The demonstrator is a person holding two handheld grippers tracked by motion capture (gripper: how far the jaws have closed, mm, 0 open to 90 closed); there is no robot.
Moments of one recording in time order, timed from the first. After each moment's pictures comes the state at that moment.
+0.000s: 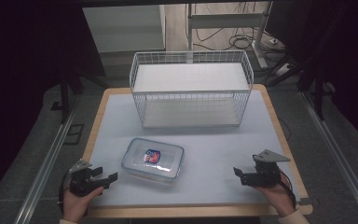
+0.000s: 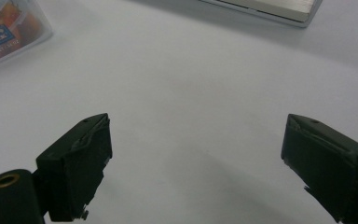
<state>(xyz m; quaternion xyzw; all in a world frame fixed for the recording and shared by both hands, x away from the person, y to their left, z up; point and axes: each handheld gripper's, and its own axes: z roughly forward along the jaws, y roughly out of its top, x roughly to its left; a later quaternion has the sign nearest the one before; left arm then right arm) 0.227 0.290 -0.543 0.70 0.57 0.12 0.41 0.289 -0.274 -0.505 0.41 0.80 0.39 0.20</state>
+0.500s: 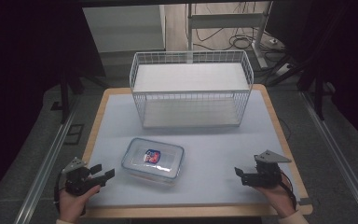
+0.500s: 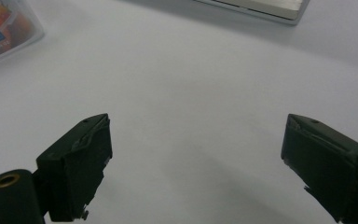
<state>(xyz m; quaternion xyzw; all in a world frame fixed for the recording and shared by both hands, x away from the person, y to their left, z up) 0.219 0.295 -0.522 0.68 0.56 0.14 0.45 0.287 -0.276 -0.505 0.42 0.79 0.38 0.21</state>
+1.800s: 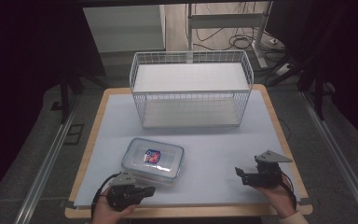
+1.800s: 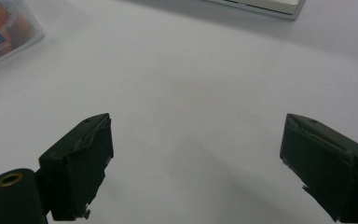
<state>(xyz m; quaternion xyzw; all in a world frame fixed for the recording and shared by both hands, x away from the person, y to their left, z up) 0.205 0.164 -0.510 0.82 0.36 0.01 0.44 0.287 -0.278 -0.505 0.43 0.79 0.38 0.20</state>
